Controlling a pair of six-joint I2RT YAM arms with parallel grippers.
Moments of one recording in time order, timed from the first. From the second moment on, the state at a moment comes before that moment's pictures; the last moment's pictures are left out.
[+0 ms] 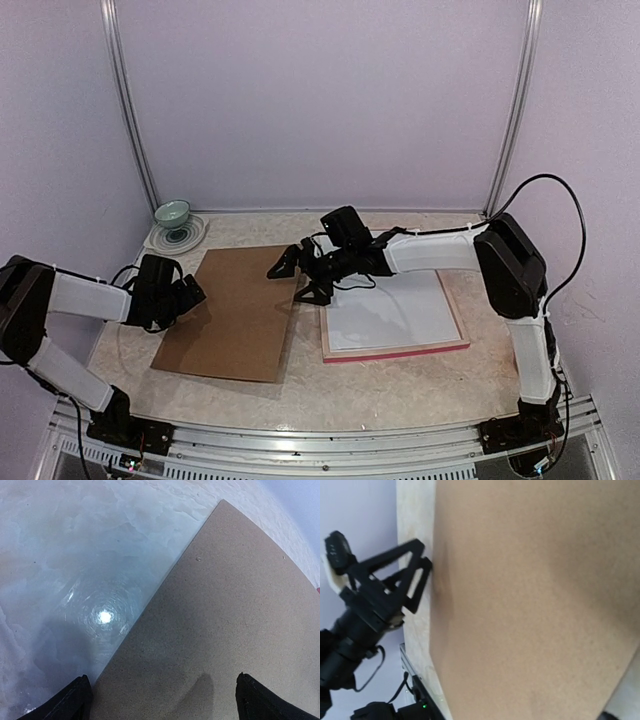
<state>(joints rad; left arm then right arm) -0.27 1.45 0.49 0.15 -0.18 -0.83 0.83 2.19 1.62 -0.06 -0.59 1.06</state>
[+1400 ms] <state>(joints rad) -0.55 1.47 0.51 0.18 -0.13 -0.99 0.66 2.03 1.29 -0.02 -0.59 0.93</state>
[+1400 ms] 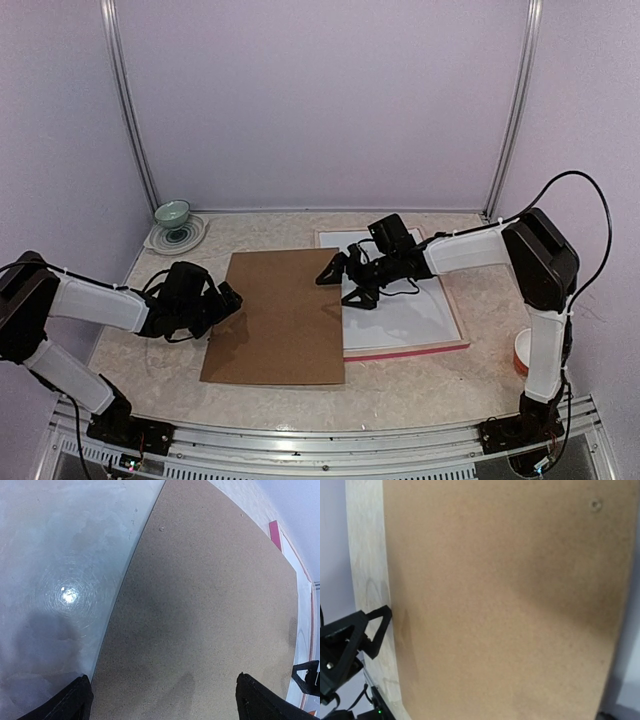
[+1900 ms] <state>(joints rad) -0.57 1.47 0.50 0.21 -0.11 -1.00 0.66 2.01 1.25 -0.02 -0.59 0.92</state>
